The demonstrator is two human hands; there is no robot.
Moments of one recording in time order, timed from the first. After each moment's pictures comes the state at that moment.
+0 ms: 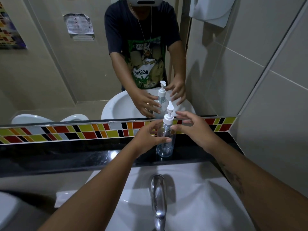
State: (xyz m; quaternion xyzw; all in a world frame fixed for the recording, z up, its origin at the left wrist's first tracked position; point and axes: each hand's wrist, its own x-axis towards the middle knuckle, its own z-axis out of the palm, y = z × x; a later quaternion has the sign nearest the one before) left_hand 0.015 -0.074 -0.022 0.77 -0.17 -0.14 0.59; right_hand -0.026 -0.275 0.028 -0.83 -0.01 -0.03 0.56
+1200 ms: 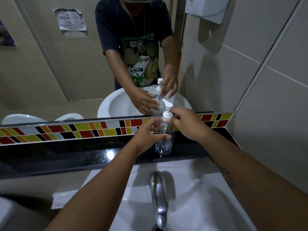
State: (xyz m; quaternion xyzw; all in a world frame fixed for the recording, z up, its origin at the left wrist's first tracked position) left_hand 0.014 -0.076 -0.026 0.77 -0.17 -0.13 0.60; right_hand -0.021 -0.245 0.053 -0.93 -0.06 -0.05 0.36
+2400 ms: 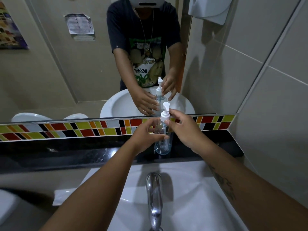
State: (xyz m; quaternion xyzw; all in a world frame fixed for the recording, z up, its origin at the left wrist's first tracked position) left_hand 0.011 -0.082 -0.028 0.76 -0.15 -0.13 0.62; right_hand -0.029 -0.249 0.024 -0.82 -0.04 -0.05 0.56
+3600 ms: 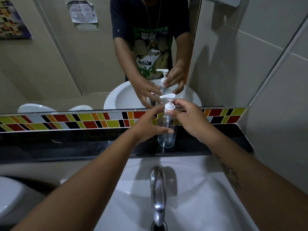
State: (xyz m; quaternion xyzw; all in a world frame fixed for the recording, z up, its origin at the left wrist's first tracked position) left_hand 0.025 -0.075 -0.022 0.81 -0.20 -0.12 0.55; right_hand -0.008 -0.254 0.018 -0.82 -0.07 -0.05 0.56
